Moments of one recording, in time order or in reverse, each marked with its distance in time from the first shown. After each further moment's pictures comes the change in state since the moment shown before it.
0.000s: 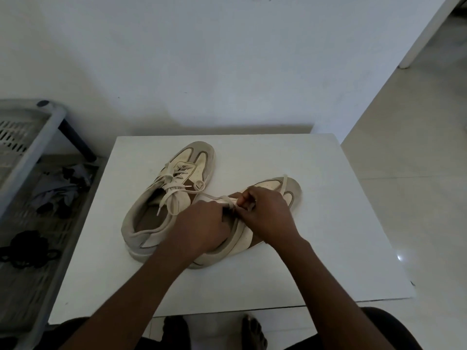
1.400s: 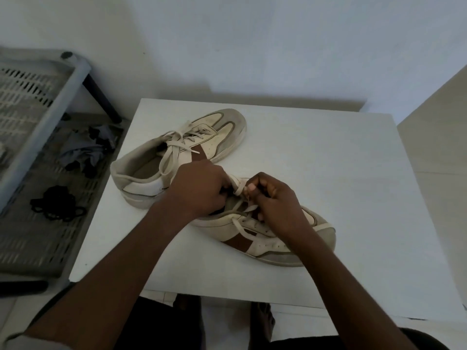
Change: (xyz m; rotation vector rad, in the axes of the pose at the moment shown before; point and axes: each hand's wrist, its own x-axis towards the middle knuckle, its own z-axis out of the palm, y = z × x) left_hand 0.015 -0.043 -0.017 0.099 0.127 0.111; right_hand 0.006 -0.006 0.028 0.447 -0.194 0.074
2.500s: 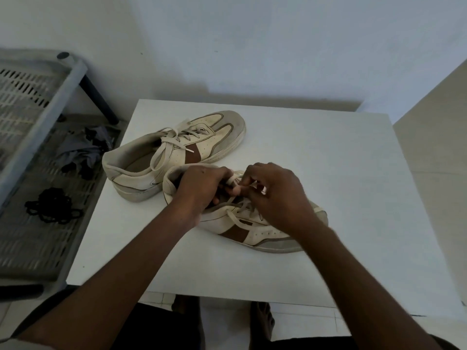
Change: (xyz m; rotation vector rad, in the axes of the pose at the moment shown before) left_hand -0.004 0.016 0.006 -1.278 0.016 -0.748; right_hand 0.007 -0.015 -0.009 -0.429 0.030 -0.409
